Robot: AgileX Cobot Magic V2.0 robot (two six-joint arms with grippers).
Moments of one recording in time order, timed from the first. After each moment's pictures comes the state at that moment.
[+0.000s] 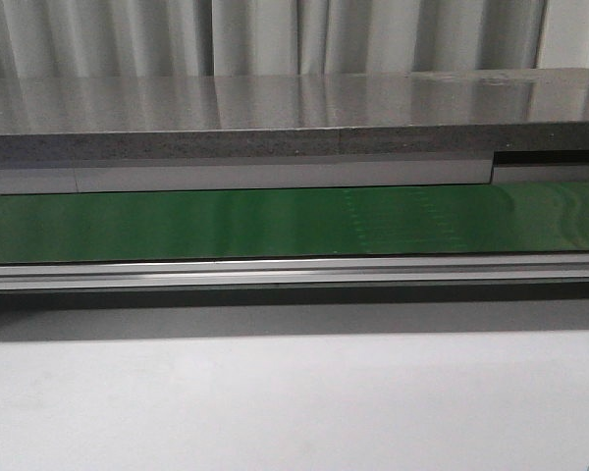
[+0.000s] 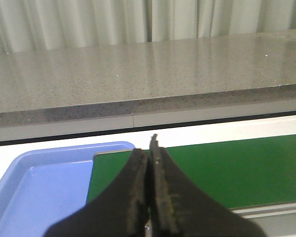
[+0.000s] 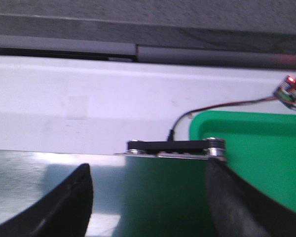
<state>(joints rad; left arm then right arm) -0.04 0.26 -0.36 -0.10 0.28 0.15 -0.13 1.49 -1.23 0.17 0.50 -0.27</state>
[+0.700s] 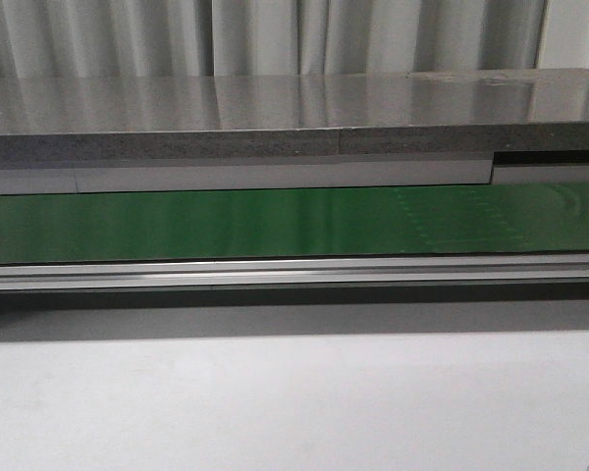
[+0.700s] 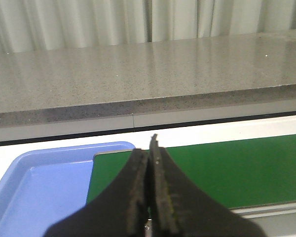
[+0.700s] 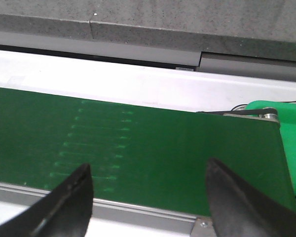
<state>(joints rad) -0.04 0.26 -0.36 -0.10 0.28 0.15 0.06 0.85 -0.59 0.24 0.24 -0.27</state>
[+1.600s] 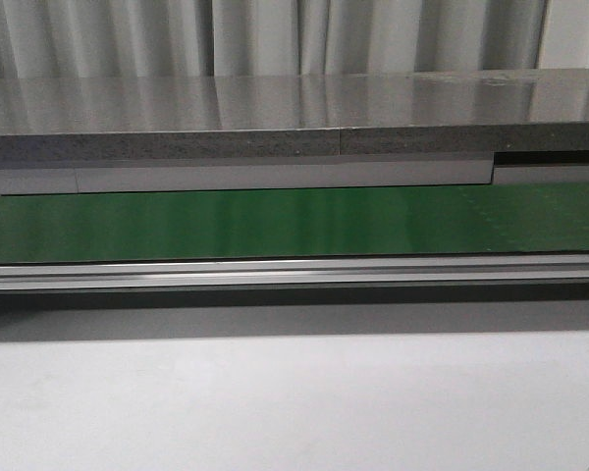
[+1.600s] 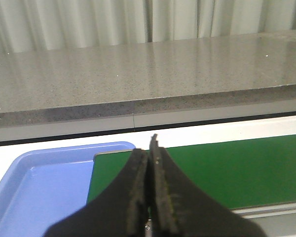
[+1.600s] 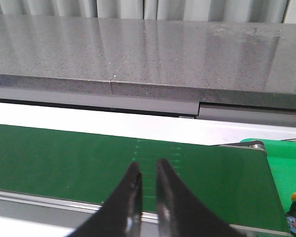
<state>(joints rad) -0.04 0.26 -0.36 -0.10 0.28 0.15 0.06 0.42 -0.45 0.28 0.28 -0.27</state>
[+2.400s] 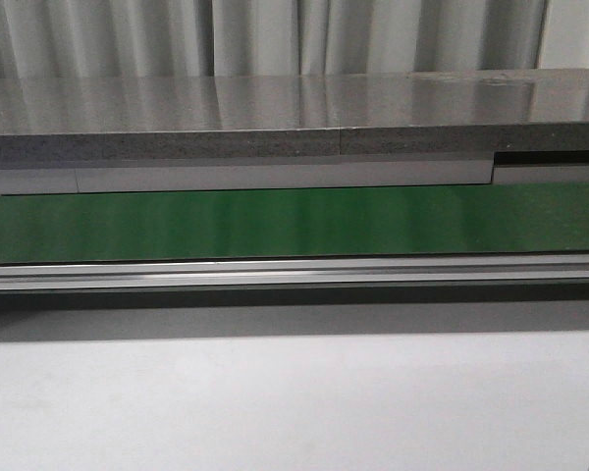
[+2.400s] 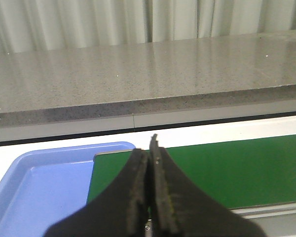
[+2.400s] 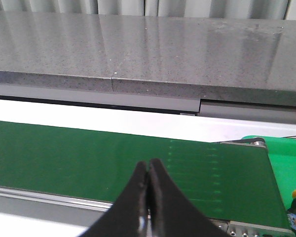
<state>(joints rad) -0.04 0.26 -0.36 -0.10 0.28 0.15 0.06 0.42 -0.45 0.28 0.29 -0.27</state>
